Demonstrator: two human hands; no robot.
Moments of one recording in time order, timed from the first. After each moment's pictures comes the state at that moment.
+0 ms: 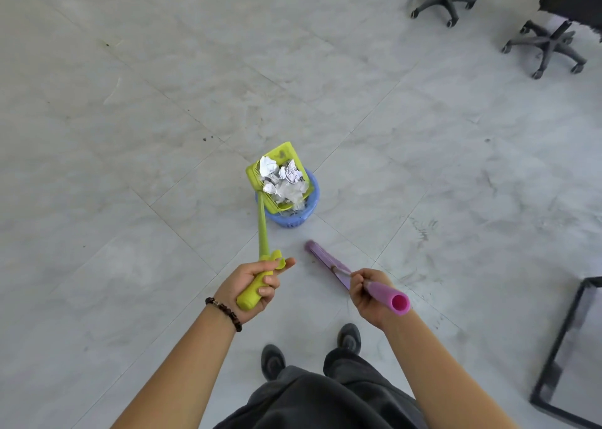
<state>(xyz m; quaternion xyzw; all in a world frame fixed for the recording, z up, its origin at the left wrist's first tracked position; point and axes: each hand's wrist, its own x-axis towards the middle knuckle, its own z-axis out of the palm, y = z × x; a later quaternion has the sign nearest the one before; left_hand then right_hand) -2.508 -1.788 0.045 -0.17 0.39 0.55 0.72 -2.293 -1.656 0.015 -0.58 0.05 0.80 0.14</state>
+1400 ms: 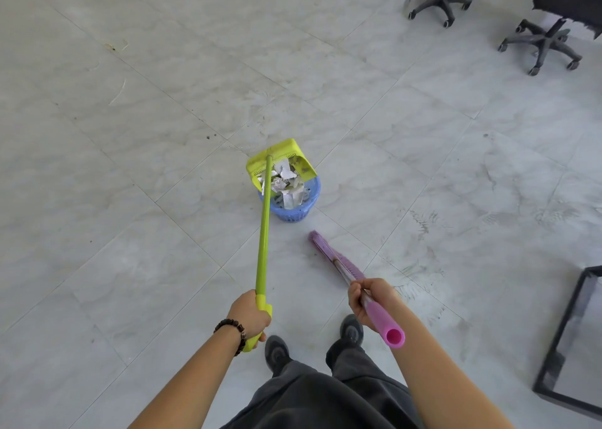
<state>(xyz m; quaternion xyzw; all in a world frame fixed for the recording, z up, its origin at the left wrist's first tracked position) -2.455 -1.875 0.001 0.10 0.83 0.16 0.53 -2.255 -1.711 -0.001 -0.59 0.09 0.80 0.08</state>
